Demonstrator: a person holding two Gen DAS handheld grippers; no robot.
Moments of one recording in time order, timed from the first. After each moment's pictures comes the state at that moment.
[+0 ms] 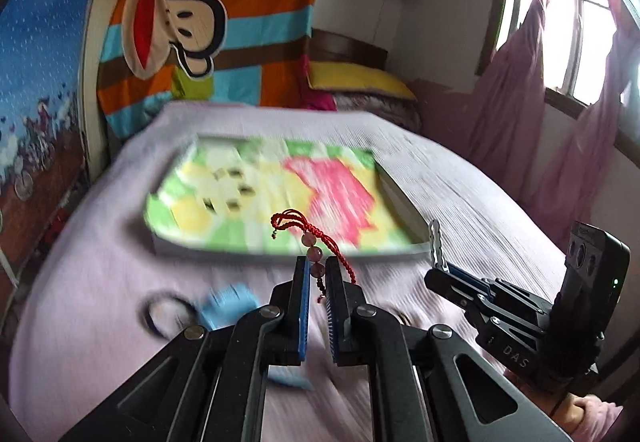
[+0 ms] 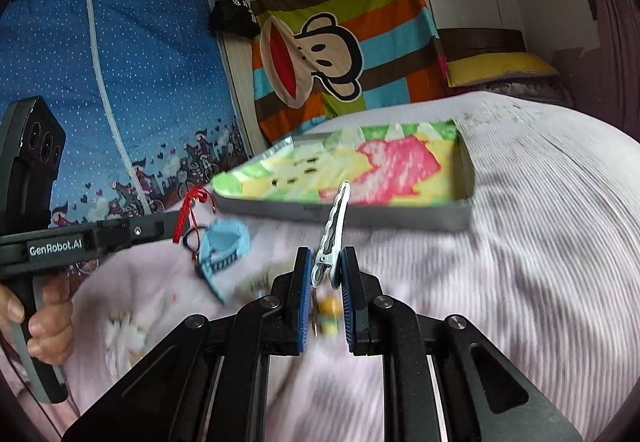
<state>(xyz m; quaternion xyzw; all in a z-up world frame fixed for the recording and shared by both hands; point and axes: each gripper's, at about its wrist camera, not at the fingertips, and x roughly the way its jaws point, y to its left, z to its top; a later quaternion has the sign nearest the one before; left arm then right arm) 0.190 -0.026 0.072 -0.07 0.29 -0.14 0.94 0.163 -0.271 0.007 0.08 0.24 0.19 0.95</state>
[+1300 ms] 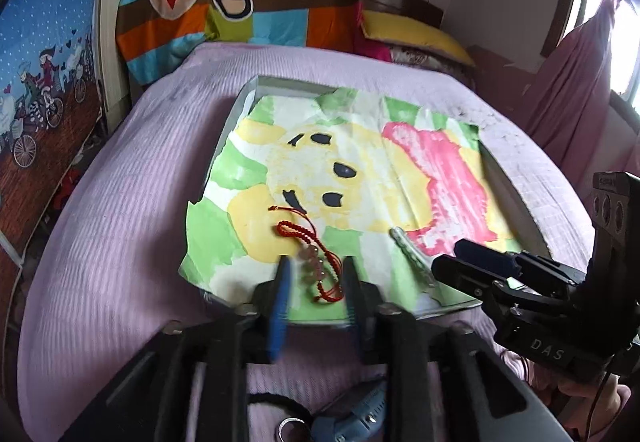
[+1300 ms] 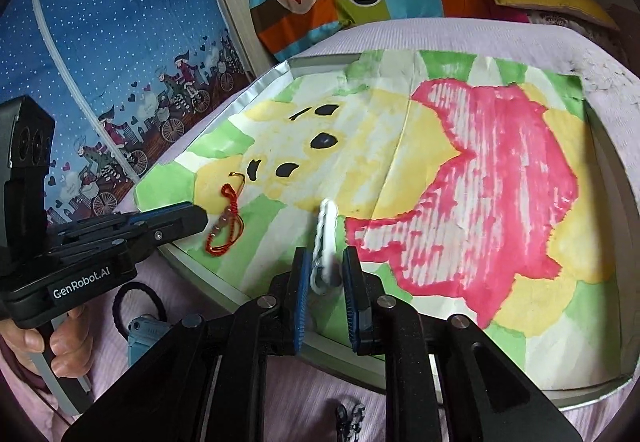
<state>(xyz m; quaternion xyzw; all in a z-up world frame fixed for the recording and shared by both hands) 0.311 0.031 0.010 -0.08 0.39 -0.10 0.91 0.344 -0.166 -0.031 0.05 0.41 0.22 0.88</state>
